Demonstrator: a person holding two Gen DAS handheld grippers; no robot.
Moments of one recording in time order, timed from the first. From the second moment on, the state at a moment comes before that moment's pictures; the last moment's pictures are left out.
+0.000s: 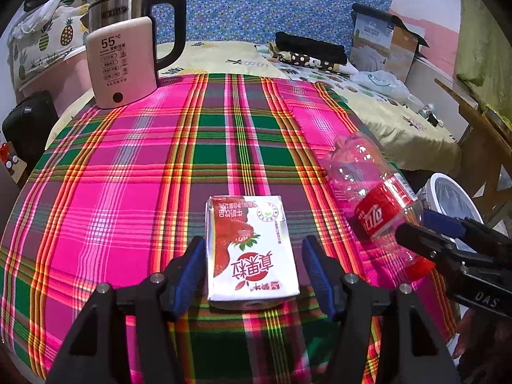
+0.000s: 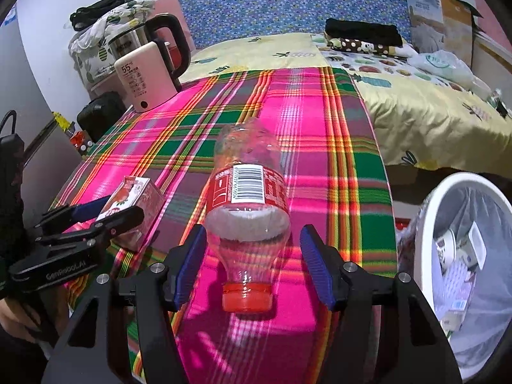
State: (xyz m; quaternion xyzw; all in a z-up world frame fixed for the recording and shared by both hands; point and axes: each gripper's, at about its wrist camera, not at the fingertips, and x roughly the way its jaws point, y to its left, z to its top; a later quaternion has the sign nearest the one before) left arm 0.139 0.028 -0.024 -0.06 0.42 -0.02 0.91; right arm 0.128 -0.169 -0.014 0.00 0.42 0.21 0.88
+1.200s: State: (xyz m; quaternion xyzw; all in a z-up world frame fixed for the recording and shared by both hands) left arm 0.149 0.037 -0.040 -0.07 0.42 -0.01 0.90; right arm 0.157 -0.157 -0.017 0.01 0.44 0.22 0.87
